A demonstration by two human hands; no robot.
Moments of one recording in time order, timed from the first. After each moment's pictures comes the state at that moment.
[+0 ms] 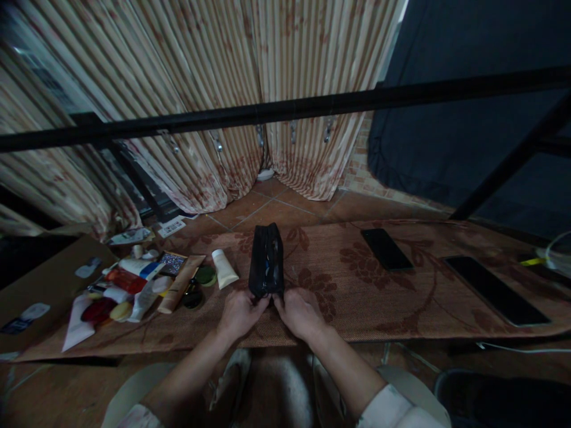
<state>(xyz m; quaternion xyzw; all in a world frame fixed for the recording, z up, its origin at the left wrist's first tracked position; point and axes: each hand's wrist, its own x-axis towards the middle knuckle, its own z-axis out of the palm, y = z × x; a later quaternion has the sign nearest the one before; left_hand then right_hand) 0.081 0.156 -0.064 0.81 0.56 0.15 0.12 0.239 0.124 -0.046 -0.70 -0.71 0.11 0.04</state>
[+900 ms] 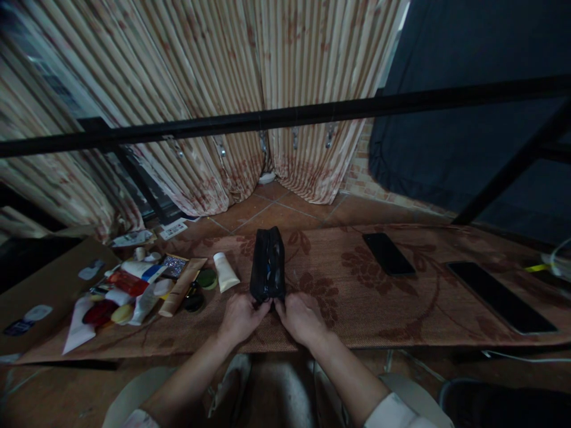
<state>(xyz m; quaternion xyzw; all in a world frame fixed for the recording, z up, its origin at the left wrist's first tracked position) 0.082 0.155 -0.062 0.80 0.56 0.15 0.14 0.239 0.124 -0.046 -0.69 -0.71 0.12 0.04</state>
